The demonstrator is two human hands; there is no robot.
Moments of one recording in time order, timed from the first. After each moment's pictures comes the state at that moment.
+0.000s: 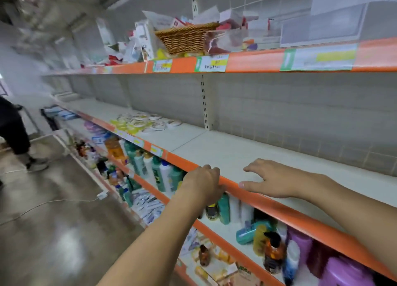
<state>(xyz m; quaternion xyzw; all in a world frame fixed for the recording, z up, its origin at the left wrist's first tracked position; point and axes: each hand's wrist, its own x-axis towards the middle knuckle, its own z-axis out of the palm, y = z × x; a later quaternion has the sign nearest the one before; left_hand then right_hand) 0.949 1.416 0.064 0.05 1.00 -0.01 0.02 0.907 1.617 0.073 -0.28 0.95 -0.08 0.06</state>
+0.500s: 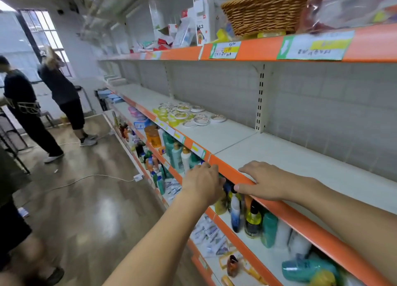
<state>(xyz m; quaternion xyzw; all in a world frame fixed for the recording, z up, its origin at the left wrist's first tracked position) 0.898 1.284 0.052 -0.09 1.00 -0.01 0.00 0.806 1.449 0.050 -0.39 0.92 -0.06 0.08</state>
